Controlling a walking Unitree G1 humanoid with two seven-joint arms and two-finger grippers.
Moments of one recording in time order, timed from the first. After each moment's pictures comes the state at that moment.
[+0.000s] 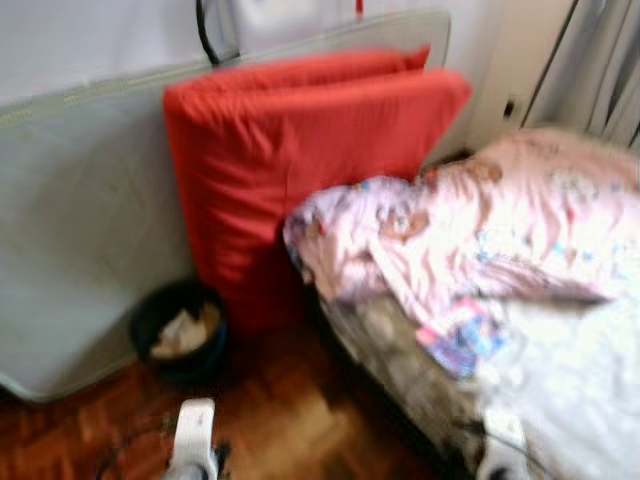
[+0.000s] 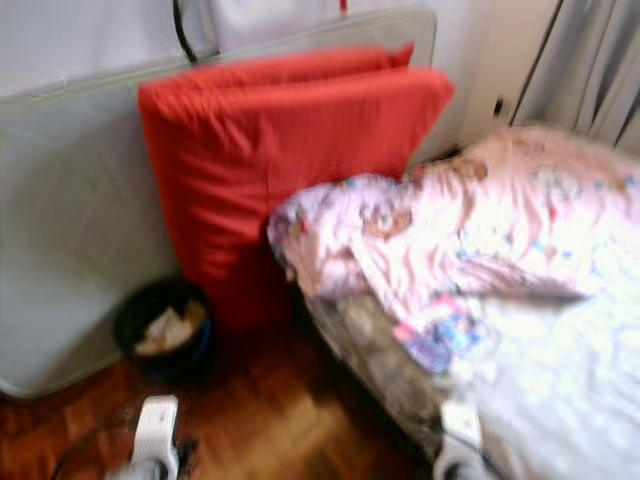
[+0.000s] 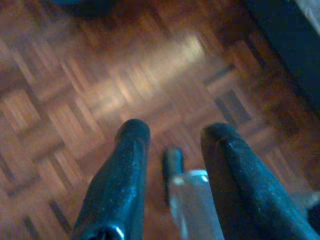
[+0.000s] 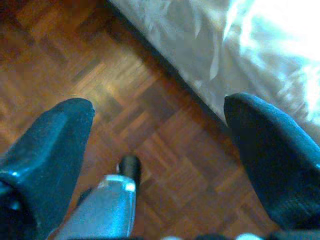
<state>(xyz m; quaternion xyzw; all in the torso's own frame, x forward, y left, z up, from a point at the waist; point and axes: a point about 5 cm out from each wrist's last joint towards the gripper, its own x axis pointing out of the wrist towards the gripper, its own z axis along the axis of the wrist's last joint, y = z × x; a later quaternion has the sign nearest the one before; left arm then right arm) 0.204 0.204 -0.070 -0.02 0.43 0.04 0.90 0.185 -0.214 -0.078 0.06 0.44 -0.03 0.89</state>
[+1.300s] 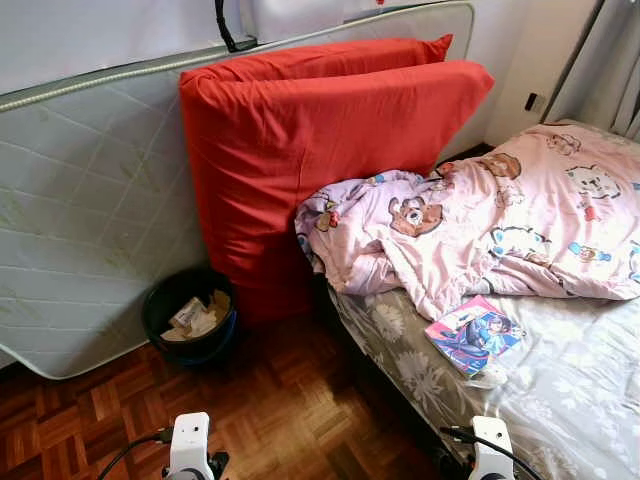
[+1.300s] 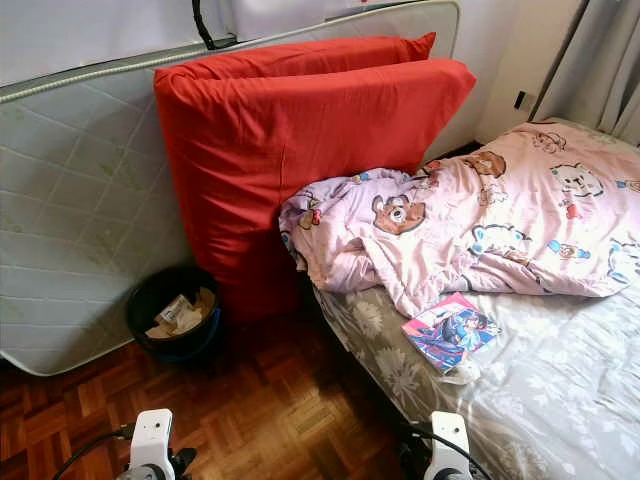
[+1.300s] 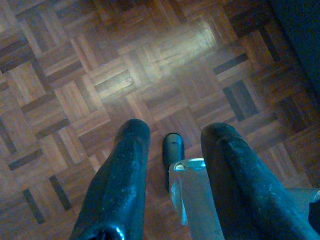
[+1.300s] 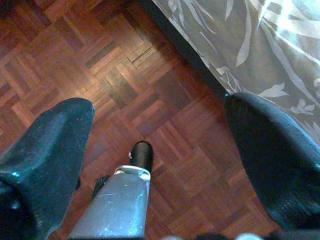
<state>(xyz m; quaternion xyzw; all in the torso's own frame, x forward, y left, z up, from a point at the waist) 0.200 0.208 -0.073 -0.03 0.43 0.05 0.90 0.182 -0.210 -0.080 0.07 0.45 -0.02 0.89</state>
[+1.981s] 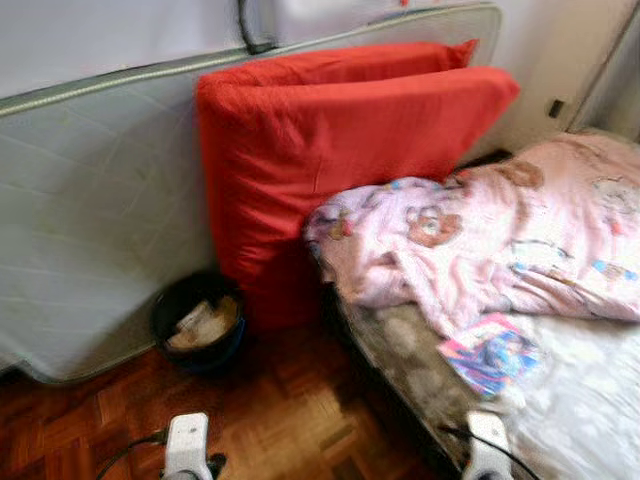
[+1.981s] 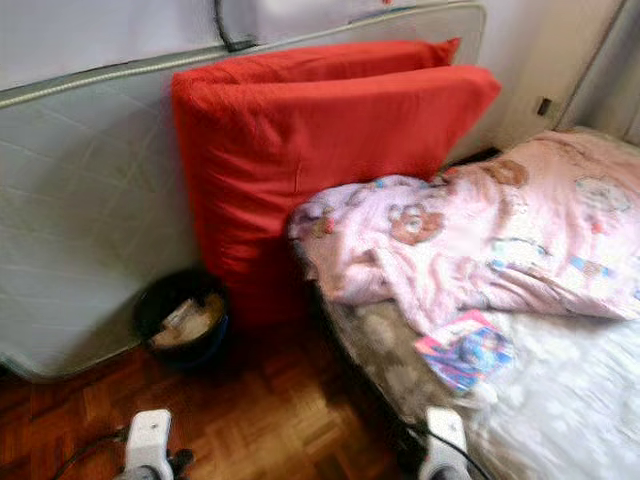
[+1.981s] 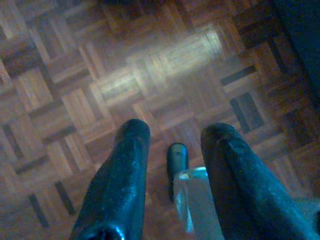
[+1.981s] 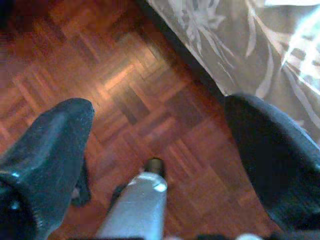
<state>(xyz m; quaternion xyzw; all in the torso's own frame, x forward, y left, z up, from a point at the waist) 0.197 0.214 -0.073 -0.03 0.44 0.06 0.90 0.187 -0.202 -0.079 0.08 0.45 -0.01 0.89</state>
